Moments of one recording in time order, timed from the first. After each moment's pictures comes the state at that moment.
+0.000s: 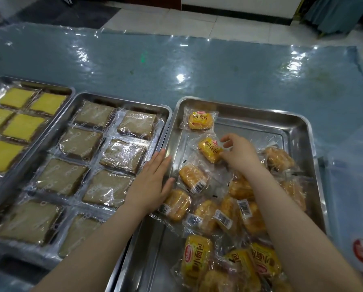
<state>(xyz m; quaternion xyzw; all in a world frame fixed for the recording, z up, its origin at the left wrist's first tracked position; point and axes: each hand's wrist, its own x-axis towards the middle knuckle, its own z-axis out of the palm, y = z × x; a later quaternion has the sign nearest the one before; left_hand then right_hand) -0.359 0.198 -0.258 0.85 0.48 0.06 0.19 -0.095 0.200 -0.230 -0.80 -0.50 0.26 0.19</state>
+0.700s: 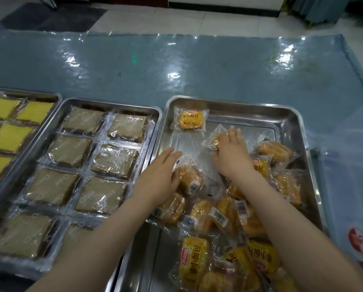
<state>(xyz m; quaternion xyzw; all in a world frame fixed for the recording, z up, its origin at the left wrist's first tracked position) -0.317 0.203 -0.221 0.86 0.47 0.08 0.20 -0.105 0.187 -0.231 -0.80 -0.57 0.17 0.07</state>
